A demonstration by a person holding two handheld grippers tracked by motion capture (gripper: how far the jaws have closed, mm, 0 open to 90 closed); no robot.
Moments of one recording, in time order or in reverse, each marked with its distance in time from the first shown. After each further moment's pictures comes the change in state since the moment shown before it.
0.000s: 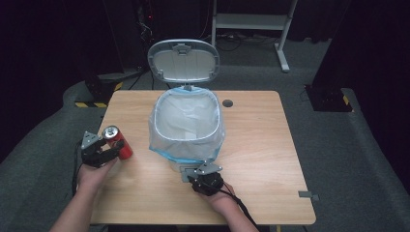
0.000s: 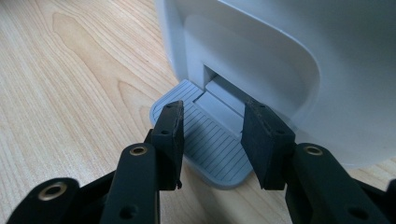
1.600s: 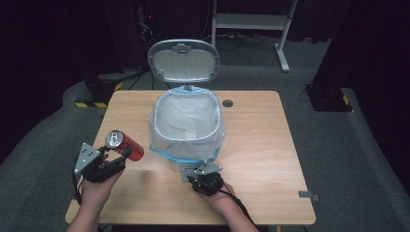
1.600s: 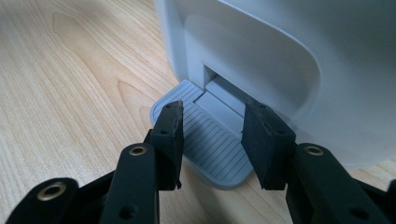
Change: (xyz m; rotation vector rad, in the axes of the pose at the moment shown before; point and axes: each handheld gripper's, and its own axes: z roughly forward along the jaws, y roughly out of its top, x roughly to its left) left arm -0.066 0.014 -0.066 -0.229 -0.128 0.057; right arm 0.000 0.000 0.000 -0.001 -0.002 -0.002
